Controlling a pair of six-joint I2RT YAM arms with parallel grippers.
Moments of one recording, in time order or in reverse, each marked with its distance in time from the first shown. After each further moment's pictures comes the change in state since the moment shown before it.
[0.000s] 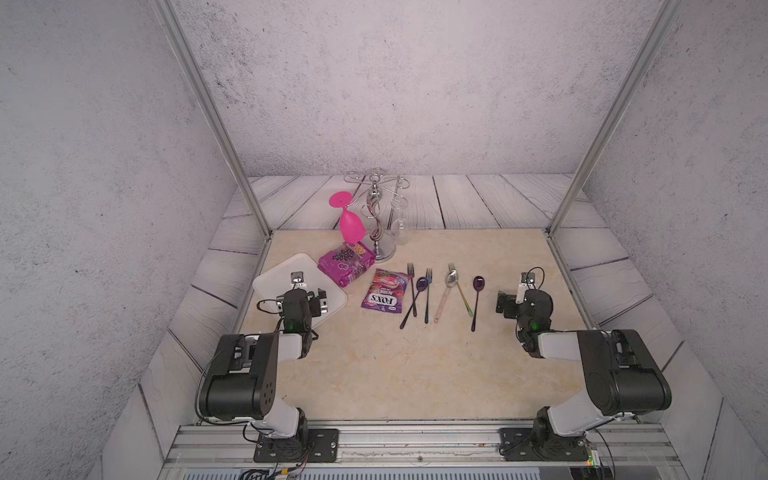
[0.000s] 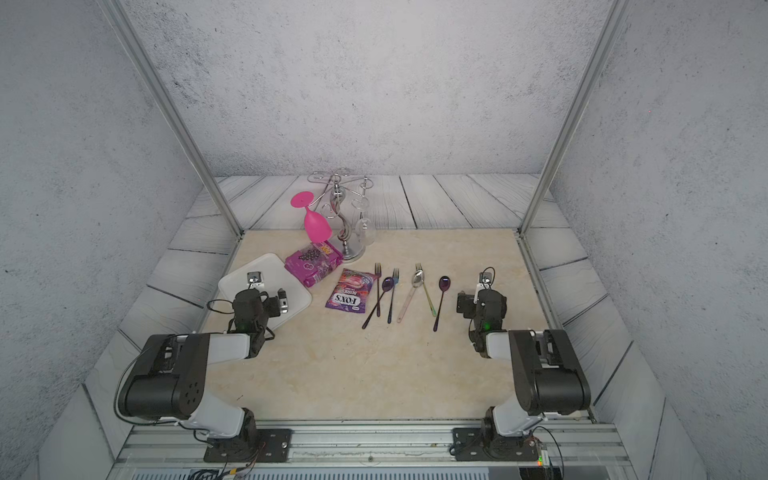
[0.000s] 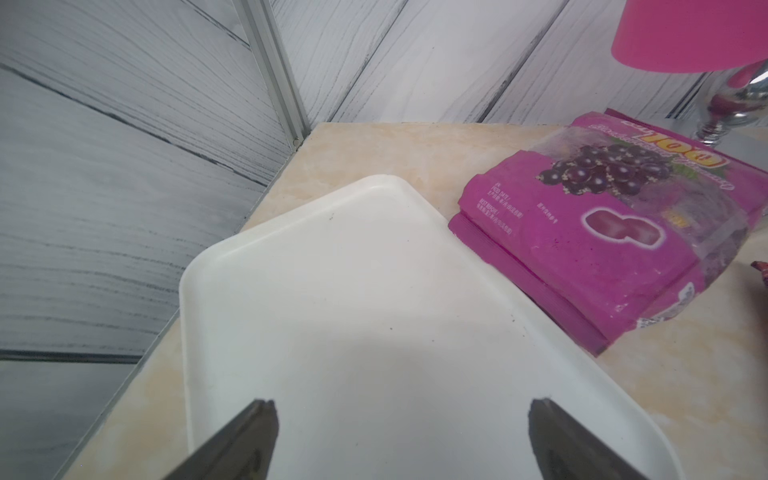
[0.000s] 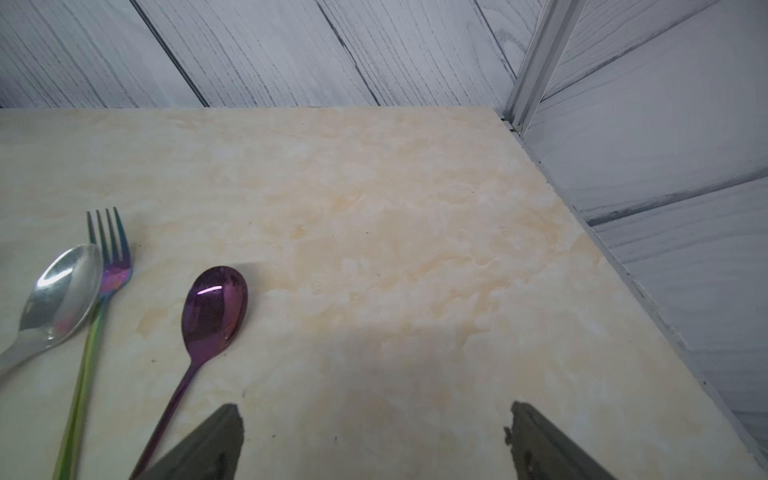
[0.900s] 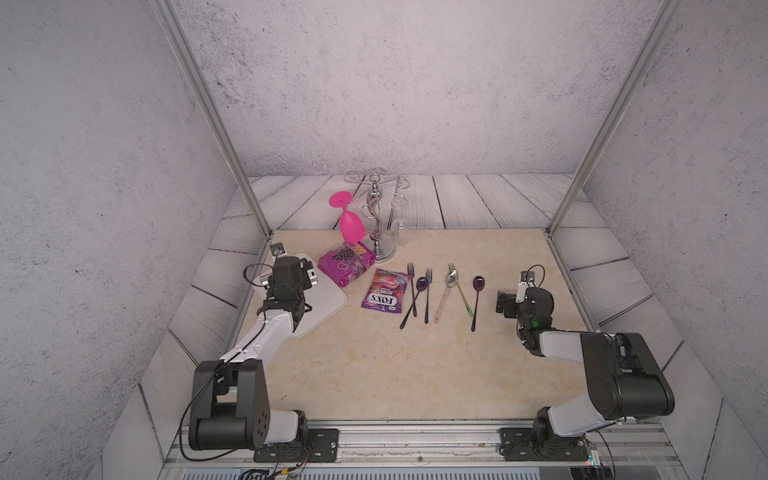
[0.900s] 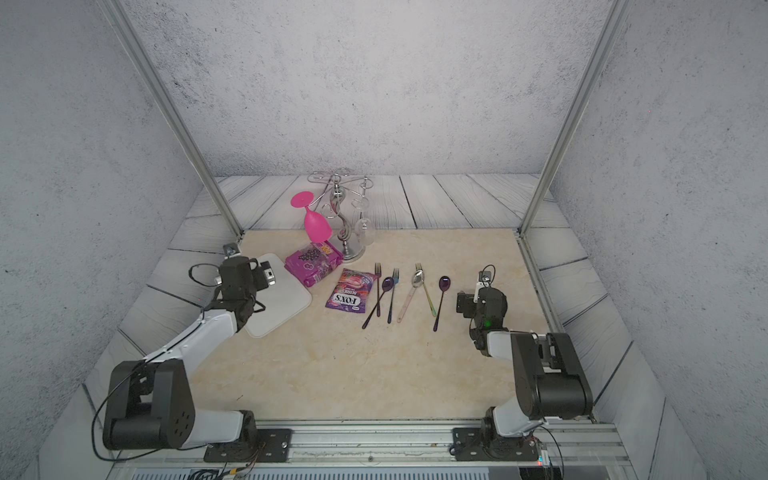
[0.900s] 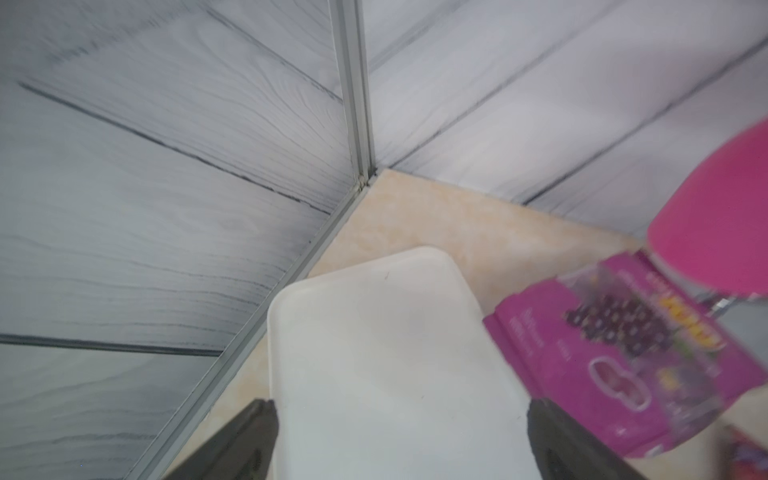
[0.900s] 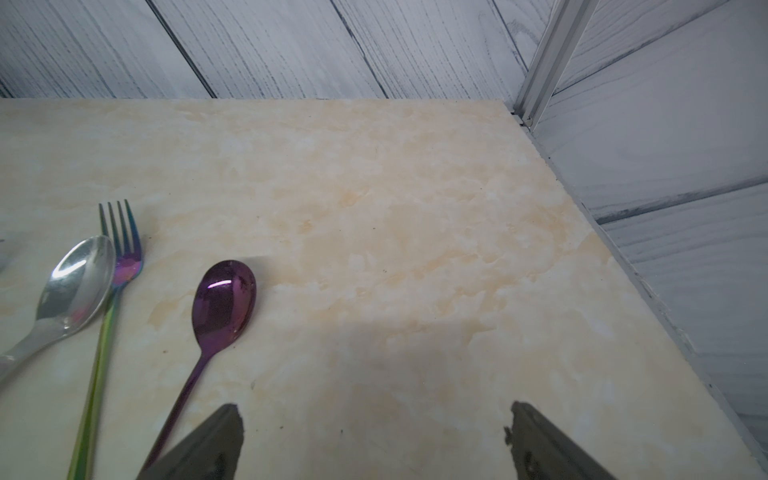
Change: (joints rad) left arm 0.002 -0.192 0.444 -0.662 -0.148 -0.241; right arm -0.004 -0.073 0.062 -0.178 -0.016 0.009
